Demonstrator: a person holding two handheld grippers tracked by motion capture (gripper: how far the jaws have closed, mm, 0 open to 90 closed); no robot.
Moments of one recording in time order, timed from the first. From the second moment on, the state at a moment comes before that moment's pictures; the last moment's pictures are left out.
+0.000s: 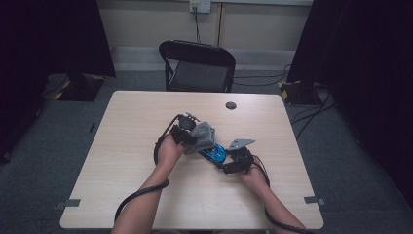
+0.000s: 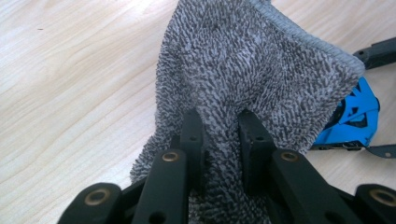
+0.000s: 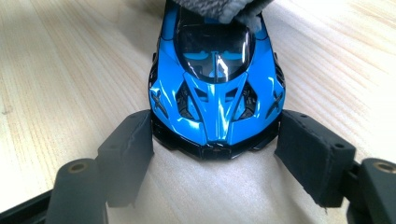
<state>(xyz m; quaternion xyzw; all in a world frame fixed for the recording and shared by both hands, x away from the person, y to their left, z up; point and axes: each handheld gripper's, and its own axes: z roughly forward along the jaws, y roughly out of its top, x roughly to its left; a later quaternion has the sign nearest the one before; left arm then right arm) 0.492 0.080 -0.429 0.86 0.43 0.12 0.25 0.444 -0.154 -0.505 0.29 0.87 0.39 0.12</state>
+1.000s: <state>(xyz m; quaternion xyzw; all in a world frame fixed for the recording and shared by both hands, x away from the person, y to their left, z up) 0.489 0.145 -0.424 0.83 0.48 0.13 0.27 0.443 -0.155 -0.505 0.29 0.87 0.38 0.12</state>
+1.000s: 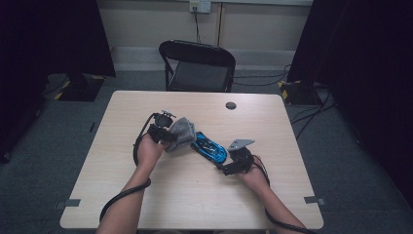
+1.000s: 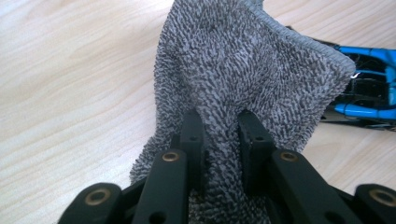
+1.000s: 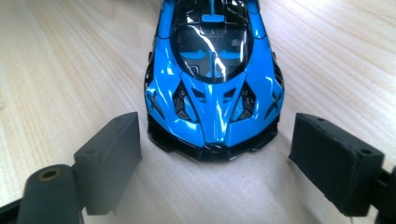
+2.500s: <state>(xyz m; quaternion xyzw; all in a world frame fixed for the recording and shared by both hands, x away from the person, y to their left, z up) 0.456 0.033 -0.440 0.90 0.34 0.09 0.26 0.457 -0.139 -0.505 0.28 0.87 0.39 0.12</state>
